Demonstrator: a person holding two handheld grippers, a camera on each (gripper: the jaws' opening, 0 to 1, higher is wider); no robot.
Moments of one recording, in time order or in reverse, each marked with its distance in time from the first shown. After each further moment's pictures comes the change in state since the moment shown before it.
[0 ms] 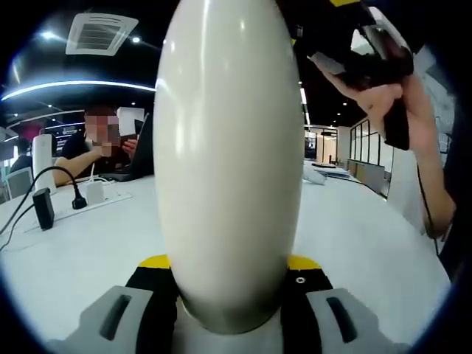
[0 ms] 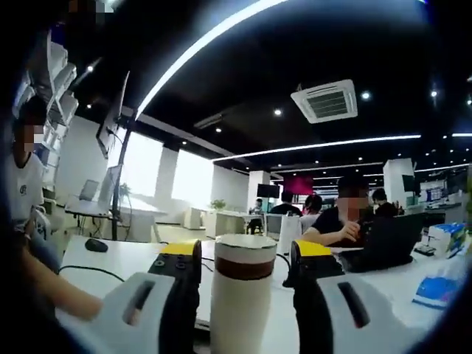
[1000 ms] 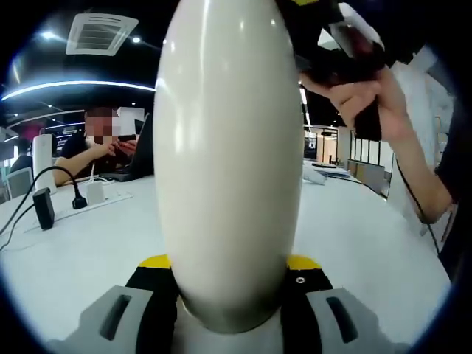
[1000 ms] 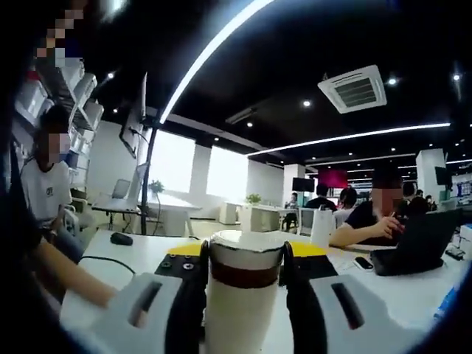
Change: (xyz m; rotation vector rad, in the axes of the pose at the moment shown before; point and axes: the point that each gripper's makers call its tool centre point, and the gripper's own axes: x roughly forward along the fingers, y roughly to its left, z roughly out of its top) left arm 0.004 0.005 0.000 -0.001 0.000 -0.002; right arm 0.018 0.002 -0.009 0.023 0.023 0.363
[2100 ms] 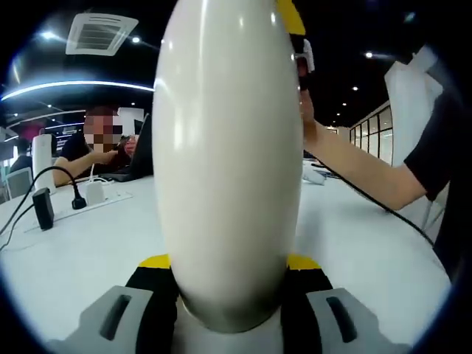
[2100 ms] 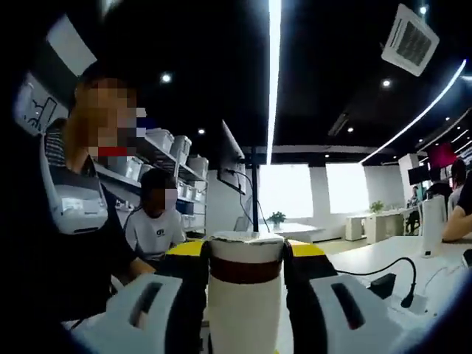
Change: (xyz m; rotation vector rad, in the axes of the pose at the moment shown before) left arm -0.001 0.002 -0.001 0.002 -0.002 -0.003; right arm 0.000 0.000 -0.004 0.283 -0.230 0.679
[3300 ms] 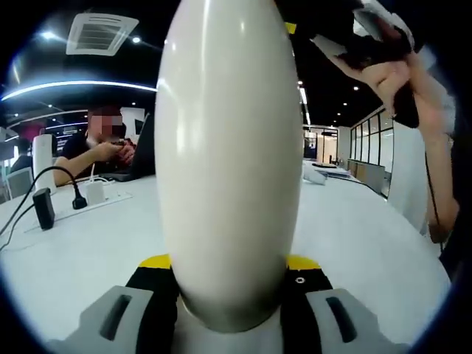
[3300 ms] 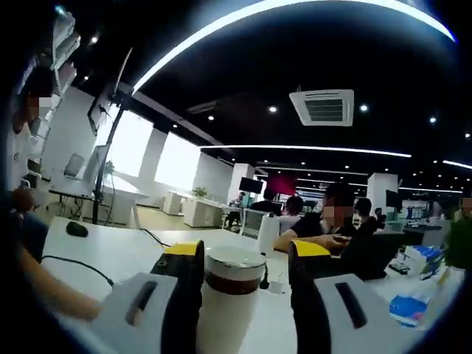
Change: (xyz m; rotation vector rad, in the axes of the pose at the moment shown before) left arm -0.001 -0.004 0.001 -0.001 0.002 0.007; right arm -0.015 0.015 0.035 -0.432 0.202 -1.172
